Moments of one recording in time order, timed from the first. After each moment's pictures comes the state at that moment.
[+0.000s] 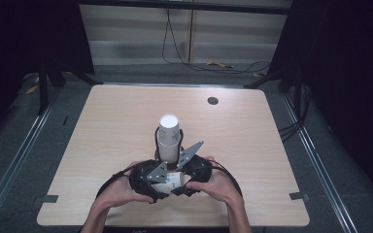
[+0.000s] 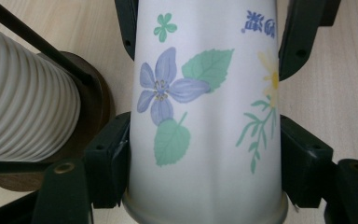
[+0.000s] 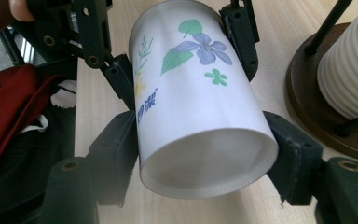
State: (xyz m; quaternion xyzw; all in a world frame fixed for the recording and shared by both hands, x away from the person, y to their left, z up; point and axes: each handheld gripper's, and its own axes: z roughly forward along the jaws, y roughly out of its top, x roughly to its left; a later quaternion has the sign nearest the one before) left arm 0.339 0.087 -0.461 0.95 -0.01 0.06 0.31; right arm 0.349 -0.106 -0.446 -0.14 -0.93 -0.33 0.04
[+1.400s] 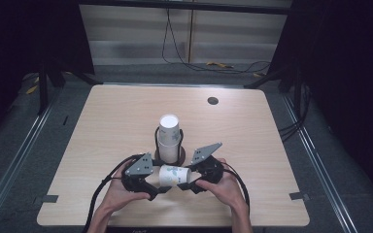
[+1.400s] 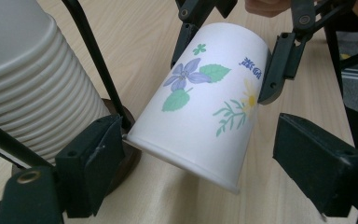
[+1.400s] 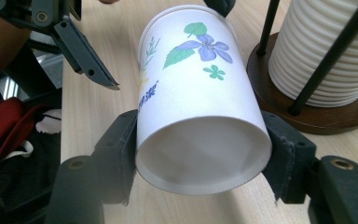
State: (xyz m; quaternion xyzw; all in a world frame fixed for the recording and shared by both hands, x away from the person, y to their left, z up) left arm 0.339 0.115 -0.463 0.86 0.08 0.07 0.49; right arm 0.342 -0.138 -0.449 -0.20 -0.90 -0.39 0.00
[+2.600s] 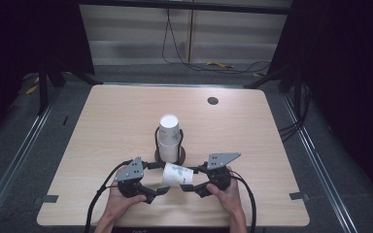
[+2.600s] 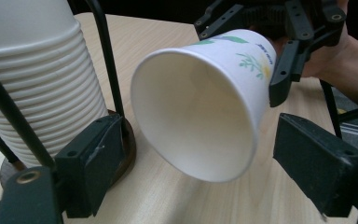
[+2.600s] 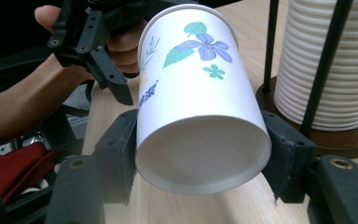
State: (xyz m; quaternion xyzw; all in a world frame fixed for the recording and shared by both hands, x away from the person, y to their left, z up) left arm 0.329 0.129 -0.484 0.80 0.13 0.06 0.58; right arm 0.330 -0.165 -0.476 -0.19 -0.82 -0.54 0.00
